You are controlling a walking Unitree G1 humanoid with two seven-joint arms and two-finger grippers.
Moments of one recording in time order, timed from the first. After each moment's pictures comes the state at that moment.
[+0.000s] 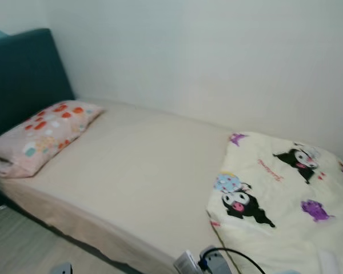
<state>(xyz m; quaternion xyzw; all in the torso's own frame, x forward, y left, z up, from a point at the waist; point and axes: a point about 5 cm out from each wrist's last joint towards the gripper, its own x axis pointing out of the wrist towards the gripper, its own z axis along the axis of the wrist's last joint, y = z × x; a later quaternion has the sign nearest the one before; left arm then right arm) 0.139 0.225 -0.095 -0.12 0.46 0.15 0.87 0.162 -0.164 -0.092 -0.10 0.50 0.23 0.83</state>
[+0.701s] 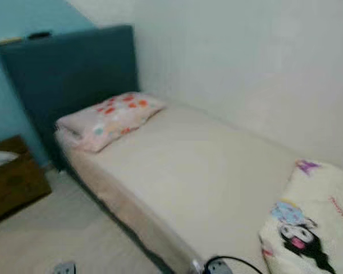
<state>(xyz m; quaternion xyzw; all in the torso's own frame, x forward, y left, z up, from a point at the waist) 0.137 0.226 -0.095 -0.11 0.46 0.15 0.87 0.159 -0.161 -0.095 -0.13 0.51 0.24 0.81</state>
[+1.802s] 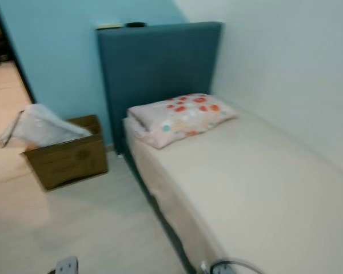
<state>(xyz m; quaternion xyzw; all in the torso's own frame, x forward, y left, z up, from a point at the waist) 0.133 0.225 -0.097 -0.12 0.47 0.15 0.86 0.168 -0.169 -0.091 -0.16 0.49 0.21 0.83</state>
